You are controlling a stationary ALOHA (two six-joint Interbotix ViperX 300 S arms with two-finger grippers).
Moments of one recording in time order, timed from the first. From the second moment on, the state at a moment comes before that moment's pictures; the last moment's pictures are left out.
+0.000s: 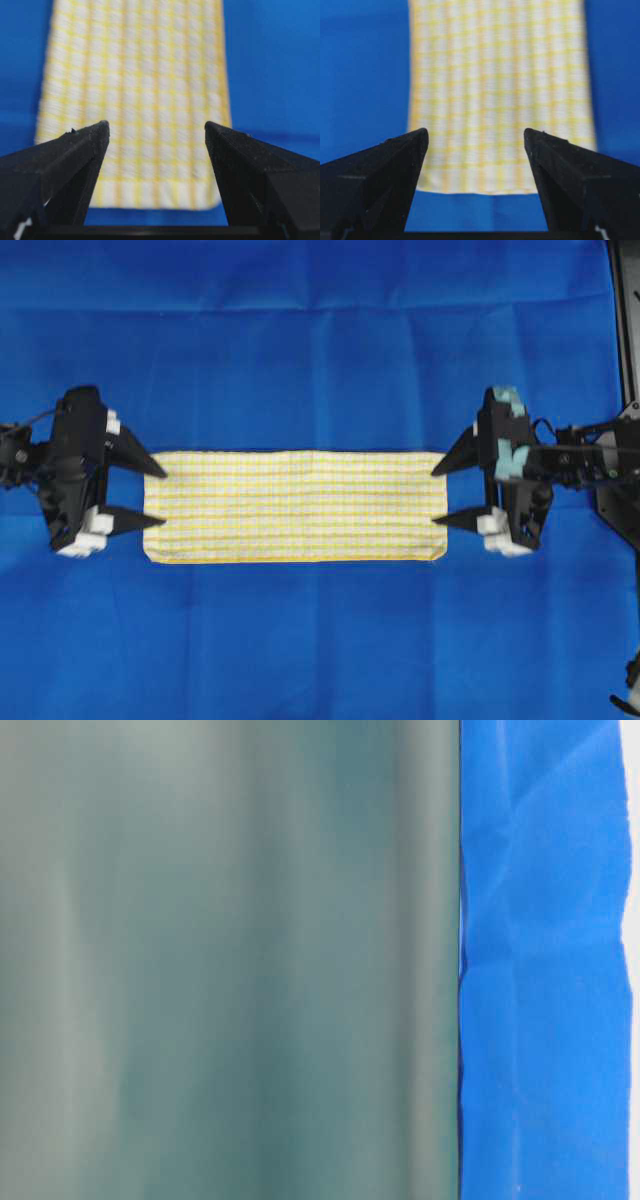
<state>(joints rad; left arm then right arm) -0.11 -0.36 1.14 -0.05 -0.10 -0.20 0.08 -0.40 1.07 0.07 0.09 0.31</state>
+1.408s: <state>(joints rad) 0.11 -0.05 0.99 -0.04 0.12 -0.12 -0.11 -0.10 1.01 0.04 0.10 0.31</state>
